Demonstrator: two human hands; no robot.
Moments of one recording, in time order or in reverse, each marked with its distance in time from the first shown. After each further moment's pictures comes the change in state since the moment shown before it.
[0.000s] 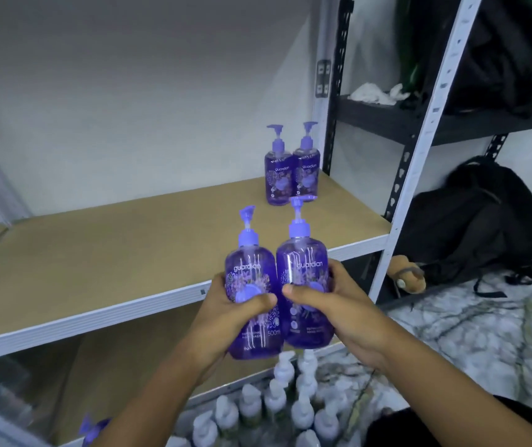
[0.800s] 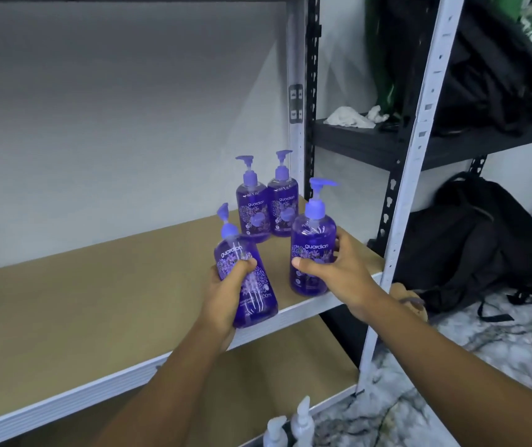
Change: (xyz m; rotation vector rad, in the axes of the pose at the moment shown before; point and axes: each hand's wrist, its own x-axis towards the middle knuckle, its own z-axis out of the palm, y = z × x) left_hand 0.161 0.003 0.049 -0.196 0.138 -0.015; right_hand 0.162 -0.012 -0.088 -0.229 0.235 -0.297
